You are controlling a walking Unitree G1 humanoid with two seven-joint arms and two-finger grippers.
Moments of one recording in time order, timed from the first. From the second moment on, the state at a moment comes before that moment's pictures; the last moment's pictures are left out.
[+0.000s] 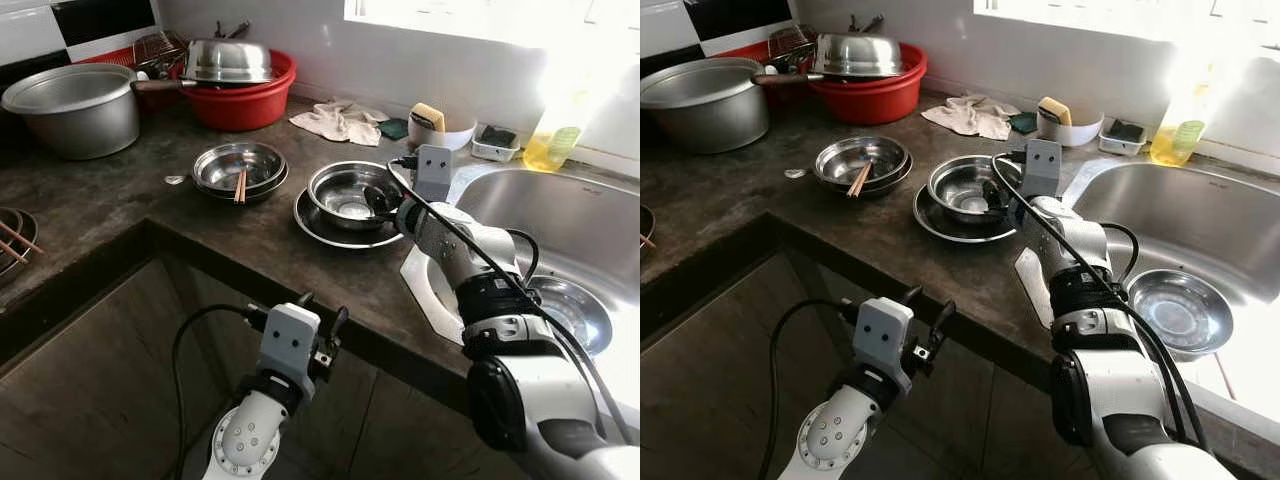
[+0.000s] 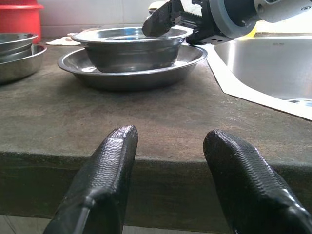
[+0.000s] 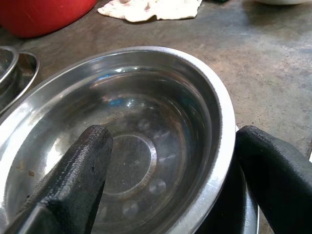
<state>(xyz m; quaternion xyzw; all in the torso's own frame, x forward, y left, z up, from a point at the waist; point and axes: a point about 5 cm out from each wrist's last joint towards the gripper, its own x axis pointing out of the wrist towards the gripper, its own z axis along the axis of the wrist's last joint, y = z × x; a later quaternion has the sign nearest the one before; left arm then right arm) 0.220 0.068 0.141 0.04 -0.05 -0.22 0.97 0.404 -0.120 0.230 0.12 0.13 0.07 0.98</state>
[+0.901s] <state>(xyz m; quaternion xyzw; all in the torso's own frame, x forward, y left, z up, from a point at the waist) 0.223 0.070 0.143 0.05 -0.06 -0.21 0.98 0.404 -0.119 0.224 0.15 0.19 0.08 0.97</state>
